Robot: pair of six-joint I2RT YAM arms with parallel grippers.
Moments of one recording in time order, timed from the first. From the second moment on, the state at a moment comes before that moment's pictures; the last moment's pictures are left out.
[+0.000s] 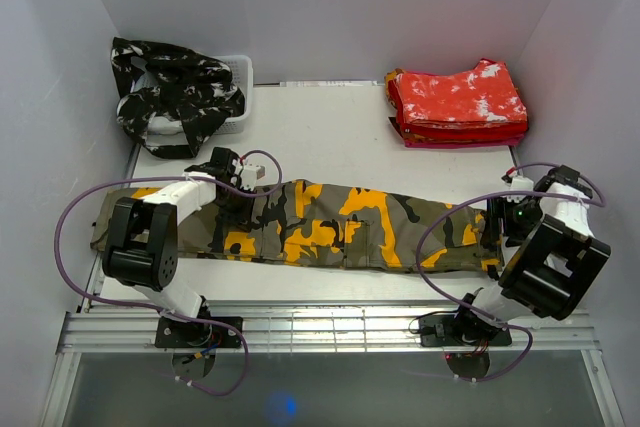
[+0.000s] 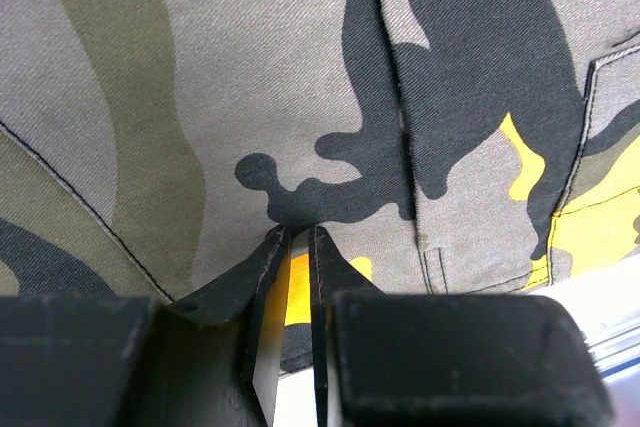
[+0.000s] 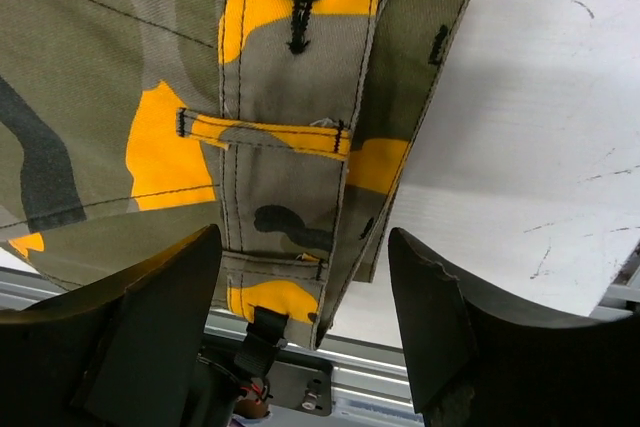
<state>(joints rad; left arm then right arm) -0.20 1.61 0.91 -0.60 0.24 0.14 -0.57 1.44 0.92 -0.94 -0.32 -0.58</state>
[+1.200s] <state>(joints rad) -0.20 1.62 0.92 -0.61 0.24 0.14 -0.65 1.64 1.00 -0.83 -0.41 -0.63</state>
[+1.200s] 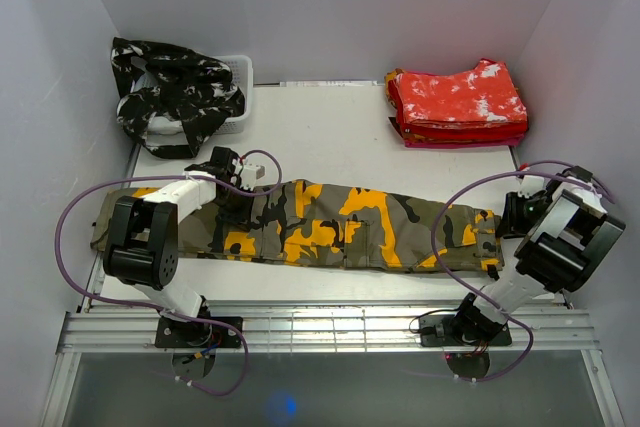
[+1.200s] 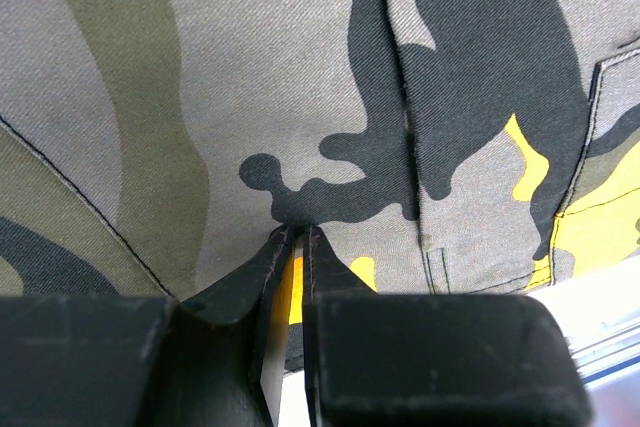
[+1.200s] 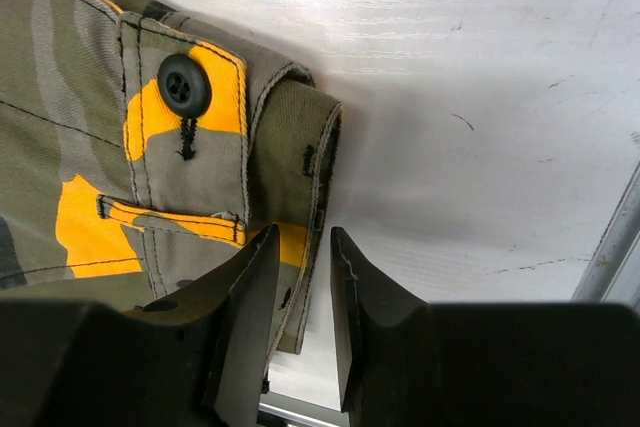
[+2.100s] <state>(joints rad) -0.20 1.63 0.93 -0.62 0.23 0.14 -0.65 1.68 1.04 -0.83 -0.45 -0.63</state>
